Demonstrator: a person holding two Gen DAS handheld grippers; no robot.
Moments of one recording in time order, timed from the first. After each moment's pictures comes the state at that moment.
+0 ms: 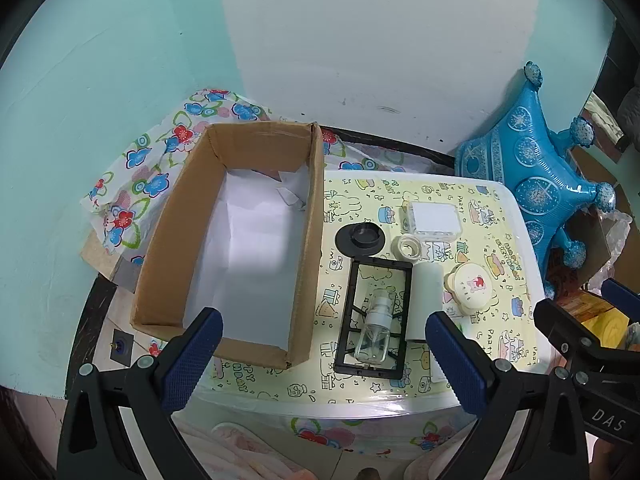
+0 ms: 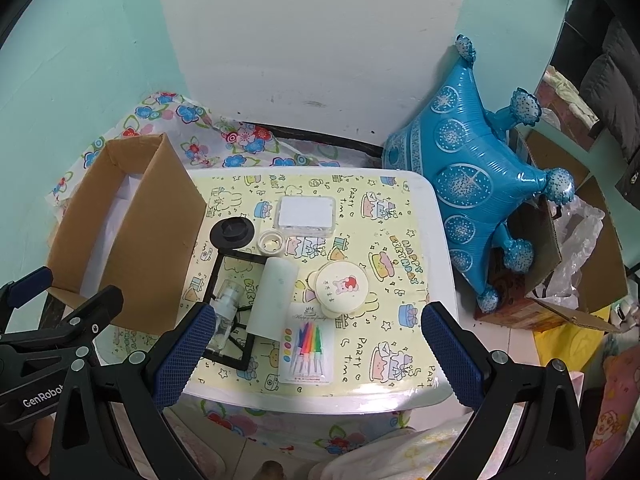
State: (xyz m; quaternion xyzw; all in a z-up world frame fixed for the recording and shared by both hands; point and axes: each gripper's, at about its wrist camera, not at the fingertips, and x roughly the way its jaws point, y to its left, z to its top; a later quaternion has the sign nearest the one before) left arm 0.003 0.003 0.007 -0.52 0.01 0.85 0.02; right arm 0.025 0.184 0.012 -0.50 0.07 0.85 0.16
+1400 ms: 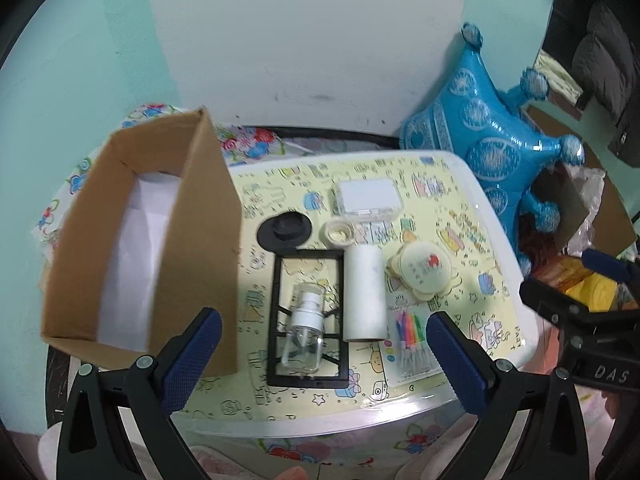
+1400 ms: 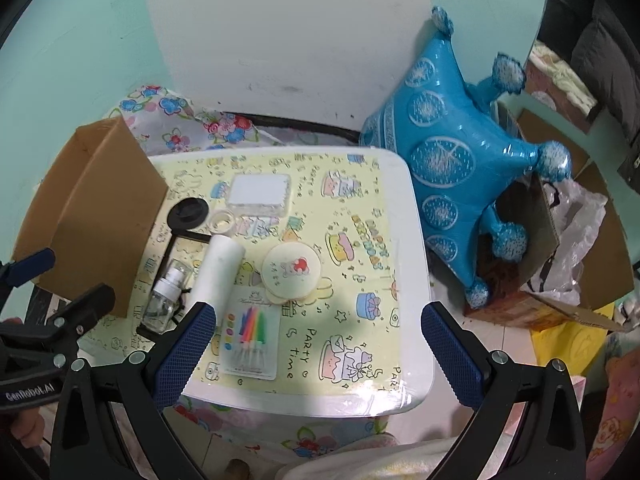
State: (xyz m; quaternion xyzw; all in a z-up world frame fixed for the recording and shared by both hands) left arm 0.010 0.075 -0.043 -0.51 0.04 0.85 0.13; right arm 0.053 0.248 -0.036 -0.51 0.09 0.84 0.19
